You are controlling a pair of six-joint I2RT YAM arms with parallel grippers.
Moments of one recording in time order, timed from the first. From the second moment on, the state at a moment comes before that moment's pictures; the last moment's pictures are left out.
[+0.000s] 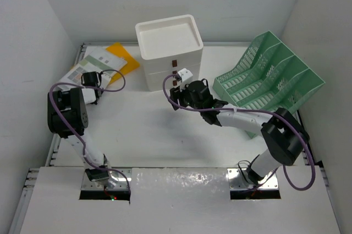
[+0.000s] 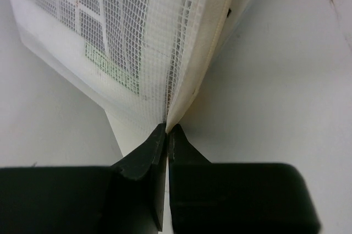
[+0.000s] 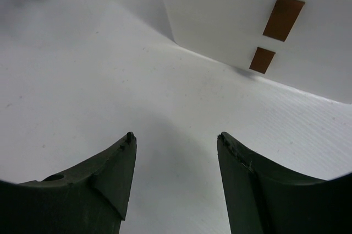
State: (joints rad) left arm 0.23 1.84 0.92 0.03 -0.29 0.74; right arm 0.77 1.58 0.84 0.34 0.05 0.14
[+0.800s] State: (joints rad) left arm 0.23 1.19 1.29 -0.90 0.24 0.95; right arm 0.93 1.55 0.96 0.36 -0.11 -0.22
